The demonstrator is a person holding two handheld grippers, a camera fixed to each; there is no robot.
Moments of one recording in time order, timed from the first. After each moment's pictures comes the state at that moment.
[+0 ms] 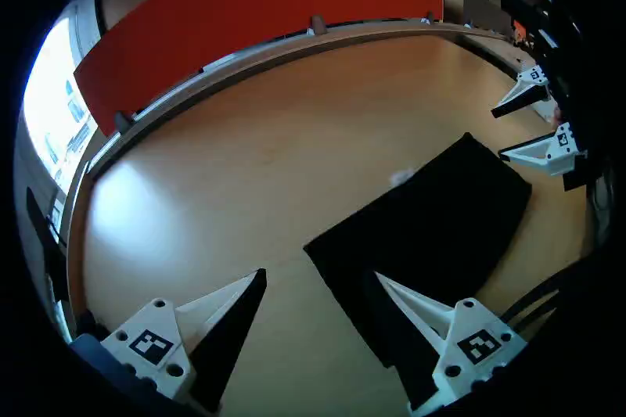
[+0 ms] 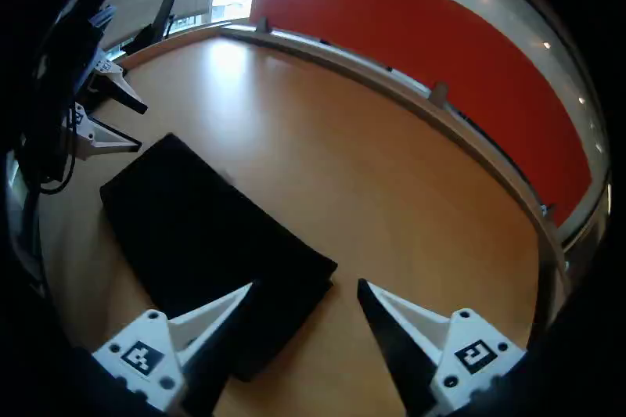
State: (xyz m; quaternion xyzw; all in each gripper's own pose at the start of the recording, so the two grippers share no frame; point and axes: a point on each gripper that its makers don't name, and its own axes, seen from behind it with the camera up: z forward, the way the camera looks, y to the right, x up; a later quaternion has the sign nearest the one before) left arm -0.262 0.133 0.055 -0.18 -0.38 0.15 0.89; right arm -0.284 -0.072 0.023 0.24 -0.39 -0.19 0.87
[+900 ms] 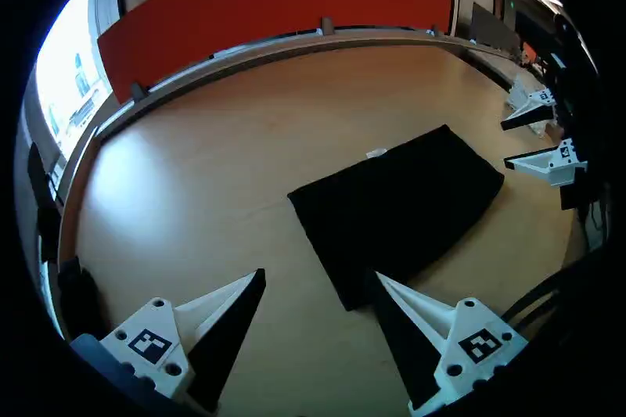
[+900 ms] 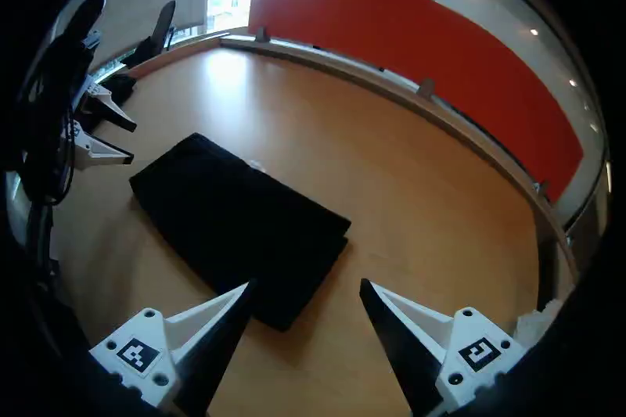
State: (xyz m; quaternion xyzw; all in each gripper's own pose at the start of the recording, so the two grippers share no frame) left arm -0.261 0.128 -0.023 -0.16 -0.40 0.10 0.90; right arm -0.273 -0.060 -0.049 0.23 -0.38 -0.16 0.88
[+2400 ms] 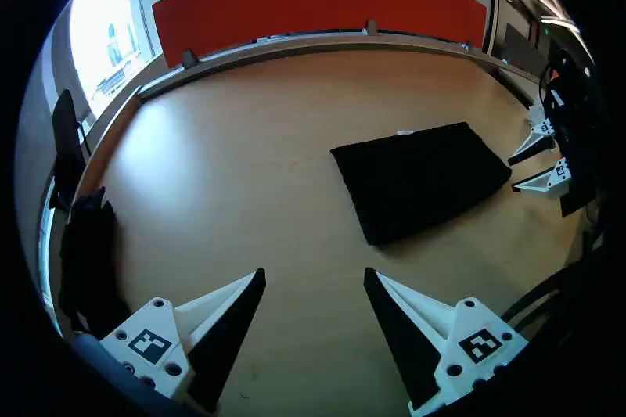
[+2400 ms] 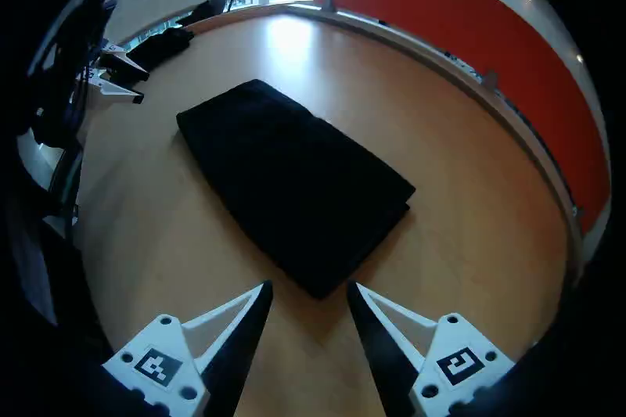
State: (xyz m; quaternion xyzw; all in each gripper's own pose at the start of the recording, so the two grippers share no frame) left arm -0.260 0.075 -0.088 -0.08 -0.40 0.05 0.91; right arm -0.311 -0.069 -0.083 0.35 -0.42 -0.20 0.81
